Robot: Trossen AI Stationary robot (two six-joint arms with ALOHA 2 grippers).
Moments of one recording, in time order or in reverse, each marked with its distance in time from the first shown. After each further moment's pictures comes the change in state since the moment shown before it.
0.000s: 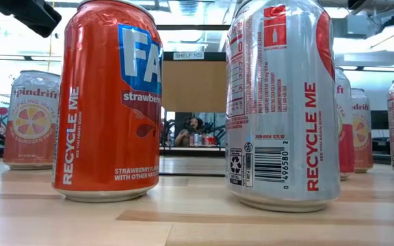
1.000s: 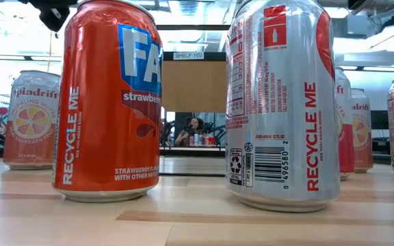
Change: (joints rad) left arm 0.000 0.000 -0.092 0.357 -0.005 -0.162; right arm 0.000 0.000 0.000 0.000 0.000 0.000
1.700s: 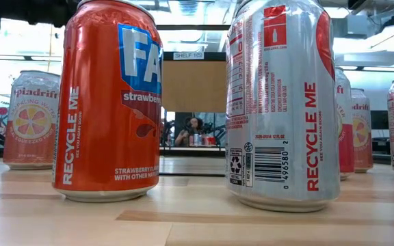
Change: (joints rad) left arm 0.000 0.133 -0.334 0.730 -0.171 -0.537; right arm 0.000 0.000 0.000 -0.005 0.000 0.000
